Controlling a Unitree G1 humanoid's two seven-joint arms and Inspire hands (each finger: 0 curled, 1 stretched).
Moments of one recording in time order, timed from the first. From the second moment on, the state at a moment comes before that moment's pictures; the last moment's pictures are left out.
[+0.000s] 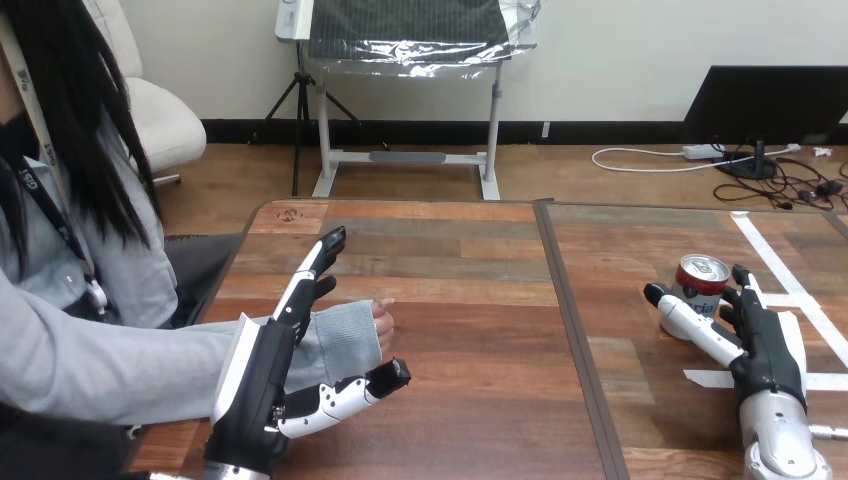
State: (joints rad) left arm -0.17 0.18 -0.06 1.02 0.25 -1.24 0.16; right arm -0.51 -0.32 -0.23 1.32 -0.07 -0.46 -0.12
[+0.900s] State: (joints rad) left arm -0.17 0.18 -0.06 1.02 0.24 -1.24 0.16; right arm -0.54 -0.33 -0.21 1.33 -0.10 -0.43 -0.14
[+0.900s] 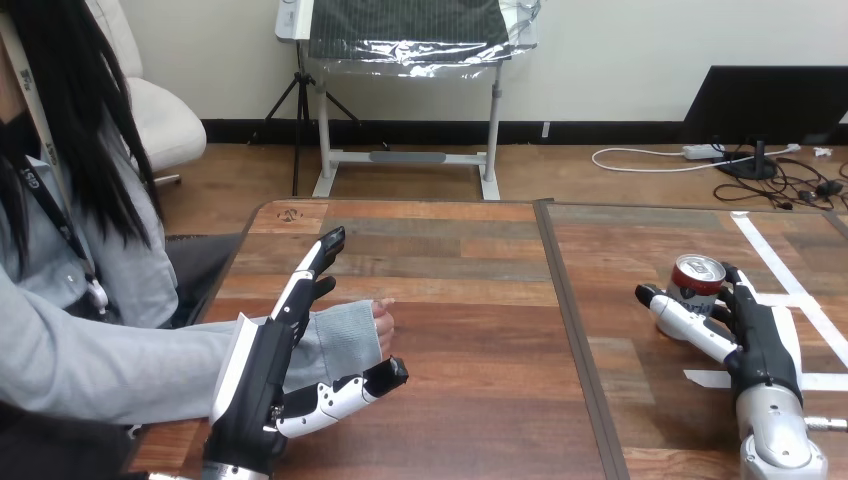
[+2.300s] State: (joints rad) left arm -0.17 0.18 -0.05 1.02 0.24 -1.24 0.14; right arm -0.57 -0.35 -0.19 1.34 -0.14 -0.40 -0.16
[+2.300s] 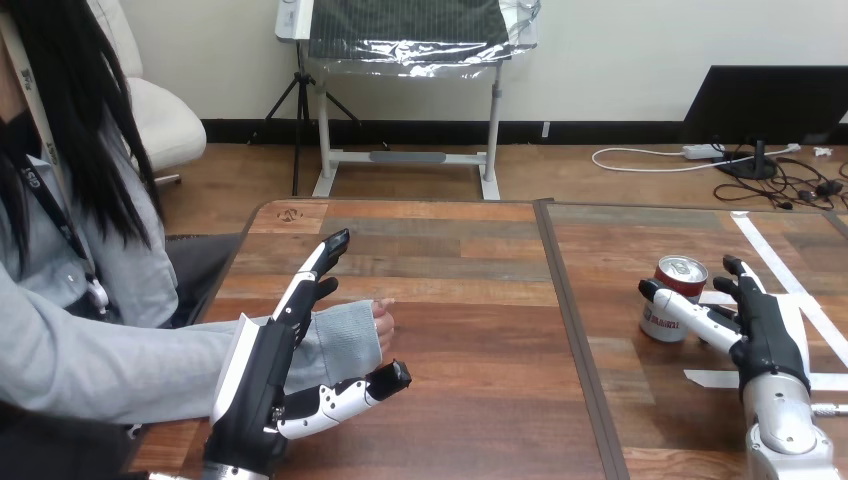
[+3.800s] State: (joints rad) left arm -0.16 0.18 -0.02 1.02 0.24 -1.25 0.14; right arm -0.61 -0.36 -0.17 1.34 -0.17 -0.36 -0.16
